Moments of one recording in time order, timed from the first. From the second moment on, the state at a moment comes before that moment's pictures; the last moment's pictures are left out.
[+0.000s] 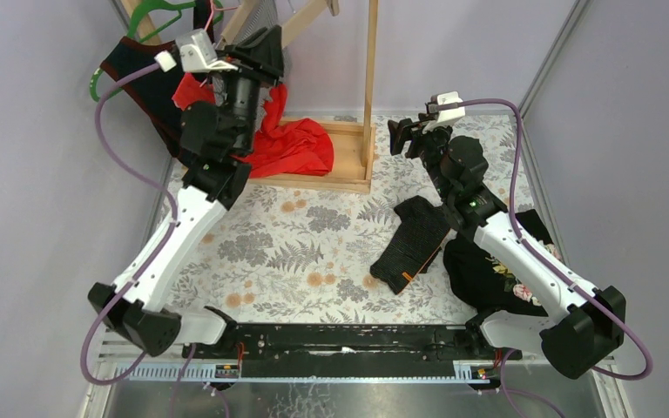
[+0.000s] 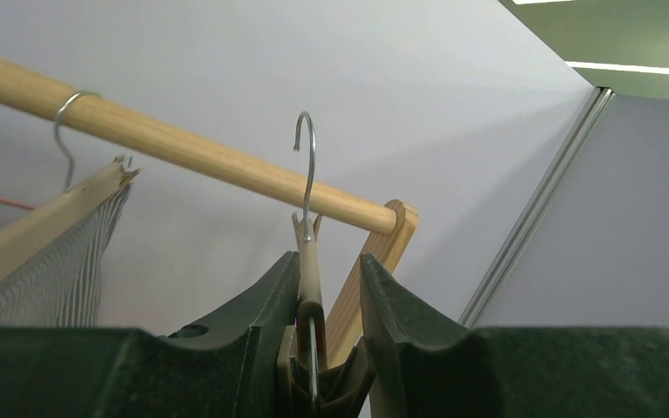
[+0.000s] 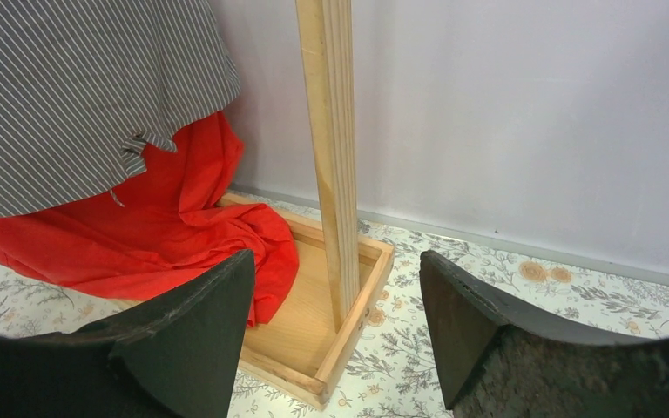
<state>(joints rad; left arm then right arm) -0.48 1.36 1.53 0.44 -0.29 -0.37 0.53 1.21 1.05 0.27 0.20 0.03</state>
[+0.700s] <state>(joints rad) -0.48 0.94 0.92 0.39 -0.28 -0.66 0.53 1.20 1.07 0.15 0.08 0.15</state>
